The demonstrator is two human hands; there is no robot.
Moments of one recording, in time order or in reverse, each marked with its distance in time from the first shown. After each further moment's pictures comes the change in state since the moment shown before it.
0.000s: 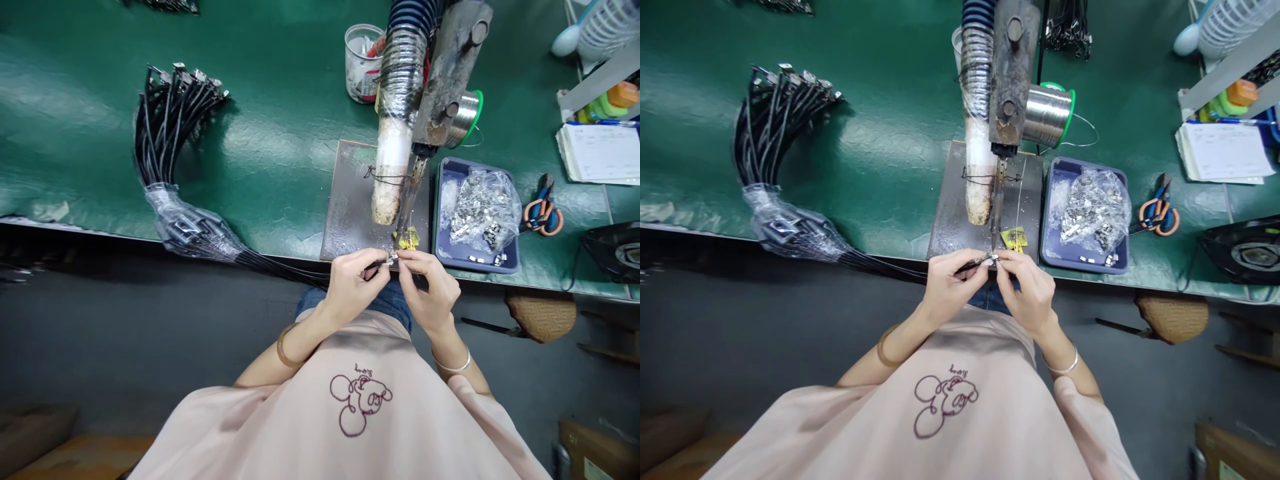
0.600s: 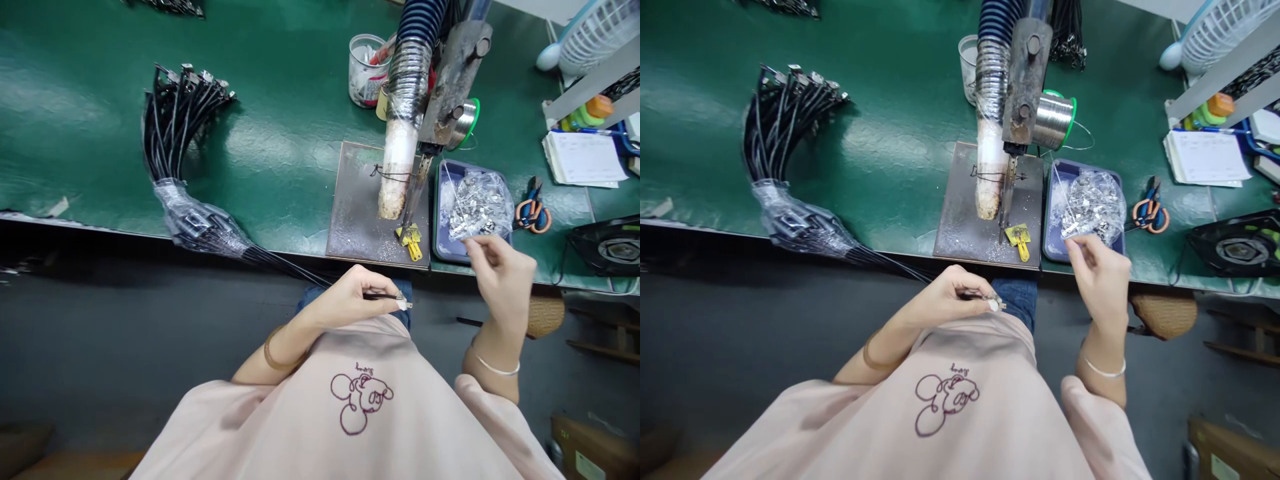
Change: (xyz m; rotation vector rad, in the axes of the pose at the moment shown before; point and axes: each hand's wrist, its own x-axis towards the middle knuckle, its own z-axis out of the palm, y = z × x) left_hand -0.007 0.011 -0.034 -0.524 -0.645 -0.332; right_hand 0.020 0.028 -0.087 -0.305 -0.146 0.405
